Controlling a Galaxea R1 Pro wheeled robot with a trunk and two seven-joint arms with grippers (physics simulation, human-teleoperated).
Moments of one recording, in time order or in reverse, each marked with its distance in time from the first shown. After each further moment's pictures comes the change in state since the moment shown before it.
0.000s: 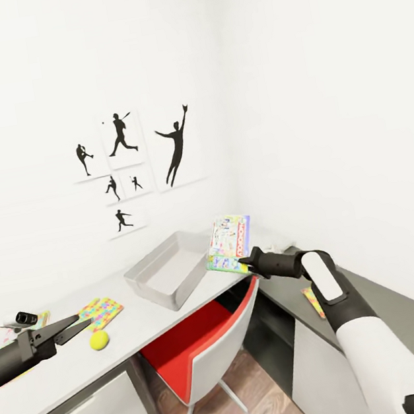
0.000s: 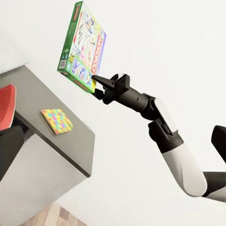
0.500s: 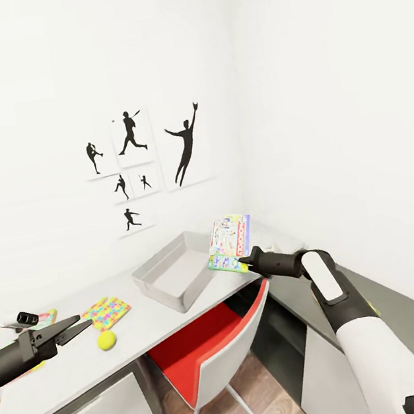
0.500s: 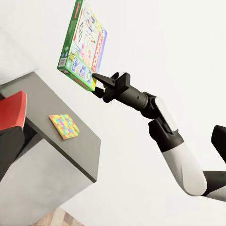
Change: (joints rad) left arm 0.000 0.000 -0.006 0.000 0.000 0.000 0.000; right arm 0.002 0.000 0.002 -0.009 0.008 -0.003 0.000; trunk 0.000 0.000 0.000
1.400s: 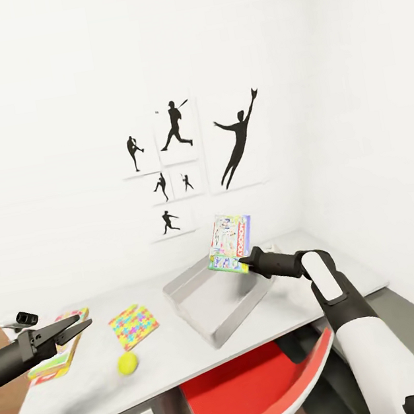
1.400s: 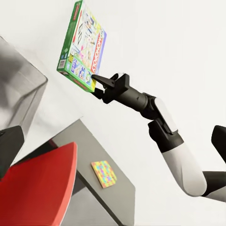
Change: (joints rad) left arm 0.000 0.000 0.003 0.000 0.000 0.000 -0.001; right arm 0.000 0.000 -0.001 0.002 0.007 0.000 0.000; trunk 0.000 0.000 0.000
